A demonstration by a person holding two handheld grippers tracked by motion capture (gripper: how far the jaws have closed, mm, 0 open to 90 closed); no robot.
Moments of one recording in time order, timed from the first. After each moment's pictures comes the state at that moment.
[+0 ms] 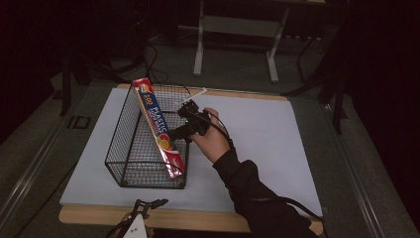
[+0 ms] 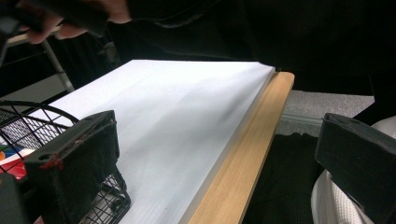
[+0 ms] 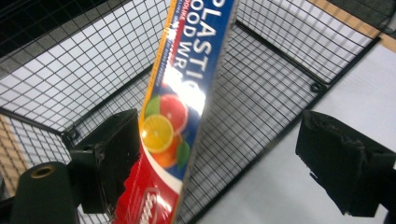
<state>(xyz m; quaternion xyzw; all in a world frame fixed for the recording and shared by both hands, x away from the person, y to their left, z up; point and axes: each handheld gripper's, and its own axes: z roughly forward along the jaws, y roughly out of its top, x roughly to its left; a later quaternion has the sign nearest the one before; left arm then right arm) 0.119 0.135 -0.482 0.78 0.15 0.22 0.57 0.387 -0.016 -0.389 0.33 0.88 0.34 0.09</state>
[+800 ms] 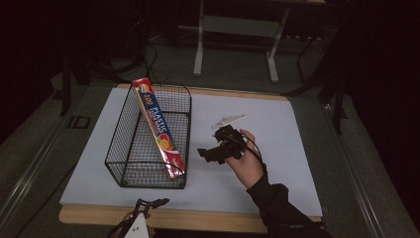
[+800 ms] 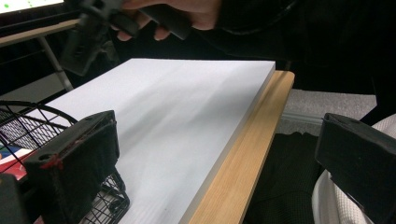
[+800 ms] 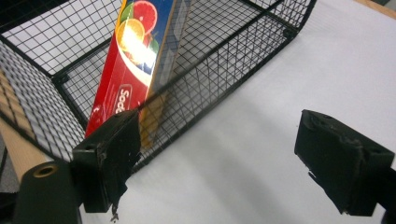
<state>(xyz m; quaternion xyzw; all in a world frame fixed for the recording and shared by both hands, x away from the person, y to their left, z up) 0.121 0.133 -0.483 0.78 0.15 0.22 0.57 0.344 -0.111 -0.418 0.34 0.86 0.36 0.10</state>
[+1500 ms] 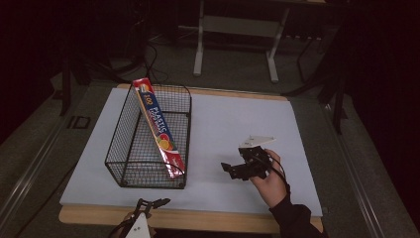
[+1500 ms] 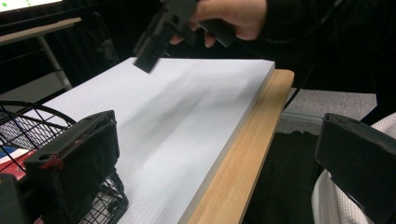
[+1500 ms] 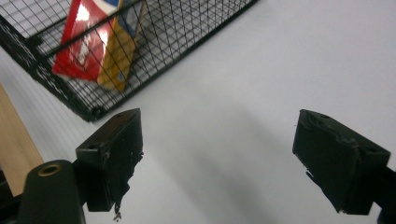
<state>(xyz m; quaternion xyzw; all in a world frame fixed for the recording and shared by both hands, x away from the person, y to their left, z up) 0.121 0.131 -0.483 0.78 0.15 0.22 0.57 0.309 -0.182 -0.452 0.35 0.85 0.38 0.12</state>
